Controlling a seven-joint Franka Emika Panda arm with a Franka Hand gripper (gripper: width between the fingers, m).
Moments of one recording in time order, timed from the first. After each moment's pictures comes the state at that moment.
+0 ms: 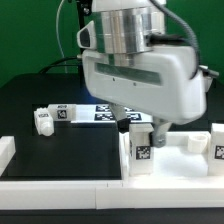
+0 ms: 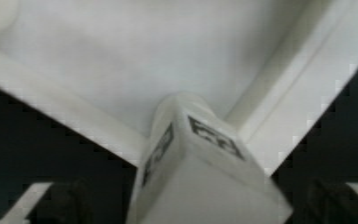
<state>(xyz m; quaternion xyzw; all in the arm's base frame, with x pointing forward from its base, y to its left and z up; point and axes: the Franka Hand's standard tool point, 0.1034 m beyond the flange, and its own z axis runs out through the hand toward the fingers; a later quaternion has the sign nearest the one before) 0.636 -0.001 0.080 -0.91 0.42 0.00 0.05</state>
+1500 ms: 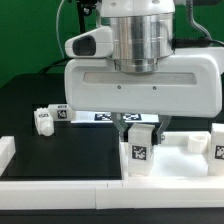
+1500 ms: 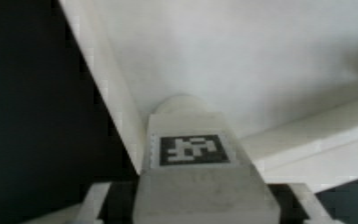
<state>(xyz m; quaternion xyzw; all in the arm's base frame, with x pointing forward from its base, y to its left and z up) 0.634 0.001 0.072 -0.97 0.26 -0.01 0.03</state>
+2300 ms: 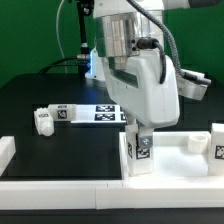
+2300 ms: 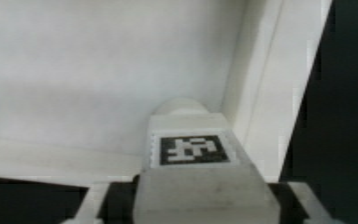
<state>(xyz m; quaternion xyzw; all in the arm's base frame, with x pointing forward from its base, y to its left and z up) 0.632 -0.003 0.071 -0.74 0.66 -0.02 0.08</state>
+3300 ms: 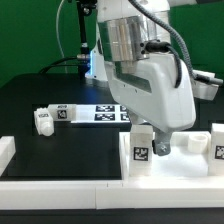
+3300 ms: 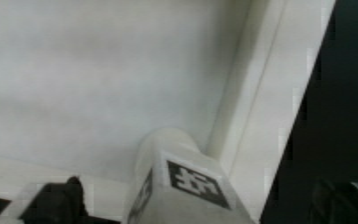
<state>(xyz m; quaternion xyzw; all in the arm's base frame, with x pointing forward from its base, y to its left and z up) 0.634 0.010 0.068 -0.81 0.58 0.00 0.09</state>
